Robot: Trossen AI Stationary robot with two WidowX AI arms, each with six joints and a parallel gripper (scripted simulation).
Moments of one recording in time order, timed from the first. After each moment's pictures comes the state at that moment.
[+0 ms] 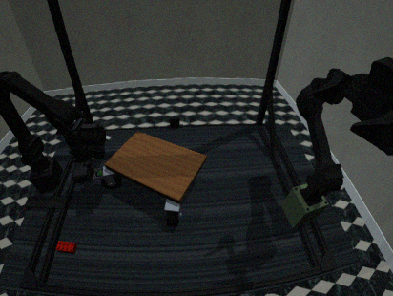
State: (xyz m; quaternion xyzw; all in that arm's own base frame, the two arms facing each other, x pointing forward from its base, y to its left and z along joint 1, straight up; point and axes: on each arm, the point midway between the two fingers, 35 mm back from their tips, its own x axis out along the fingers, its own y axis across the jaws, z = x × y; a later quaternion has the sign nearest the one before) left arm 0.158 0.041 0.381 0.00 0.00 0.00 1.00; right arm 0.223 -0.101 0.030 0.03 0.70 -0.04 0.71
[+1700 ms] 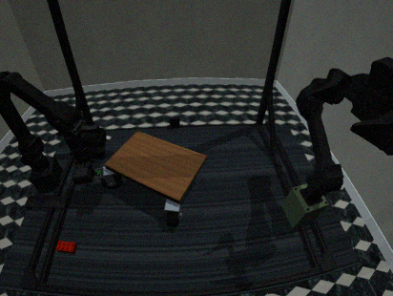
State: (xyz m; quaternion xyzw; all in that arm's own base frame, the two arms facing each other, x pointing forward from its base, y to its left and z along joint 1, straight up) left arm 0.158 0.041 0.381 0.00 0.00 0.00 1.00; right arm 0.223 -0.101 0.024 0.03 0.70 -0.04 0.71
